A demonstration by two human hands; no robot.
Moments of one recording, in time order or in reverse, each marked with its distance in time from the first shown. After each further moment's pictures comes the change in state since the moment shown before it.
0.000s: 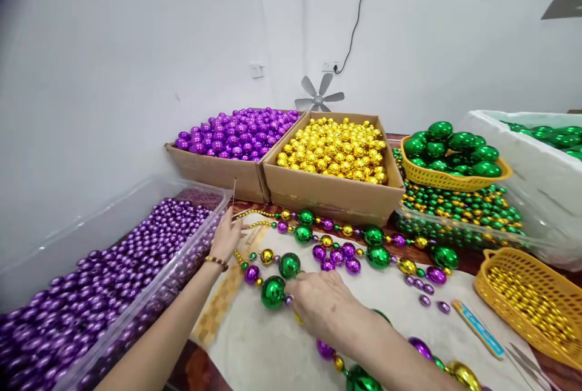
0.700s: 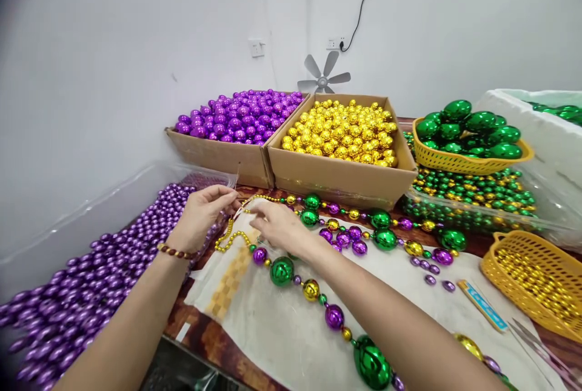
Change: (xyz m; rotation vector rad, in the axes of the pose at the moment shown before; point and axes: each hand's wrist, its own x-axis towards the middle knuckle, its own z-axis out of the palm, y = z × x) left_hand -0.019 0.096 -0.073 -0.357 -0.271 -0.033; right_hand 0.116 -0.019 -0.016 0.717 0.174 -0.095
